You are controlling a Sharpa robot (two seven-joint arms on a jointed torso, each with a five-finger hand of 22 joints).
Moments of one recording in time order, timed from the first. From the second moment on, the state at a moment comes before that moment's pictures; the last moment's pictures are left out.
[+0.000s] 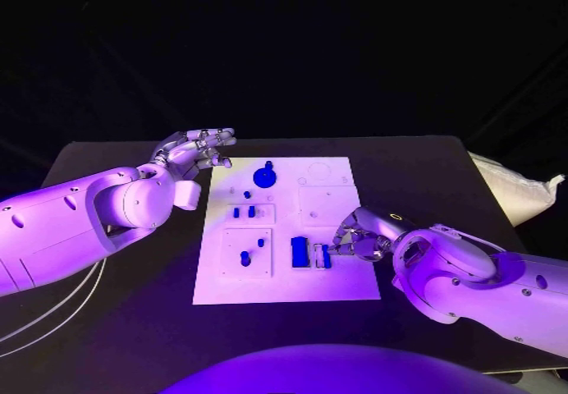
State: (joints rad) left arm 1.18 -0.85 -0.03 1.45 0.13 -0.22 0.32; left_hand 1.37 -0.10 0.43 0.02 0.10 1.03 0.18 0.14 0.07 1.06 0.11 0.29 0.08 1.19 0.02 1.01 0.48 0.17 1.25 0.11 0.42 0.82; right arm 0.95 -1.02 -0.03 1.93 -1.54 -0.40 -0.54; right_hand 1.31 0.04 -0.15 0.15 0.22 1.09 0.08 0.21 0.26 1.33 0.00 0.99 1.08 1.47 -0.07 1.43 1.30 0.09 1.43 0.03 1.38 1.17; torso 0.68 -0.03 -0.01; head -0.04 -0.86
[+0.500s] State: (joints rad) left arm 1.18 -0.85 -0.03 1.45 0.13 -0.22 0.32; left_hand 1.37 -0.10 0.43 0.02 0.10 1.03 0.18 0.14 0.07 1.06 0.11 0.29 0.08 1.19 0.02 1.01 0.48 0.17 1.25 0.11 0.42 0.82; right arm 0.94 -0.97 -0.03 1.88 -1.53 -0.34 -0.57; right_hand 1.31 0.04 -0.14 0.16 0.22 1.10 0.07 0.21 0.26 1.33 0.00 0.99 1.08 1.47 -0.08 1.43 1.30 0.09 1.43 0.03 1.38 1.17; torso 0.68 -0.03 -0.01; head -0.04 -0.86
